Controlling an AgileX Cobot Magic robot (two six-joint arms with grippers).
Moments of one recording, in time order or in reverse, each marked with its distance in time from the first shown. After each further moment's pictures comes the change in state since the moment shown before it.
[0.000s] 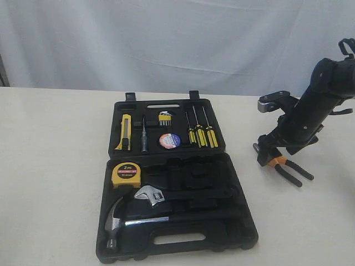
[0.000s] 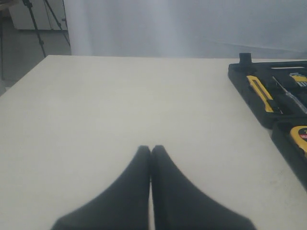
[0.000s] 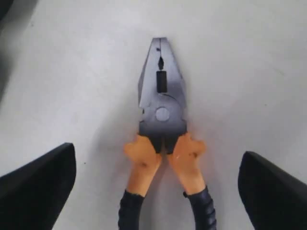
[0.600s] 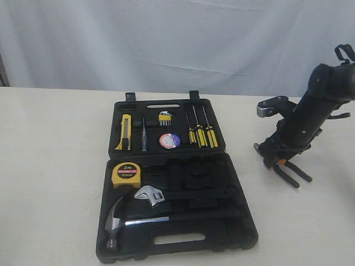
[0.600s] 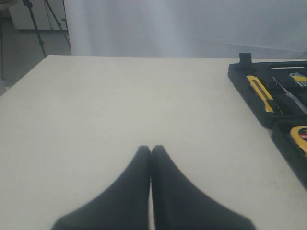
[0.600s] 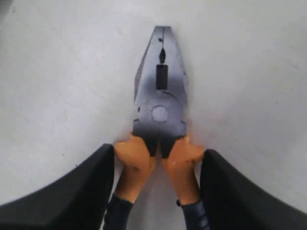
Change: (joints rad) left arm 0.000 0.000 0.000 0.000 0.000 0.000; right arm 0.000 0.027 0.000 -0.009 -0.001 -0.006
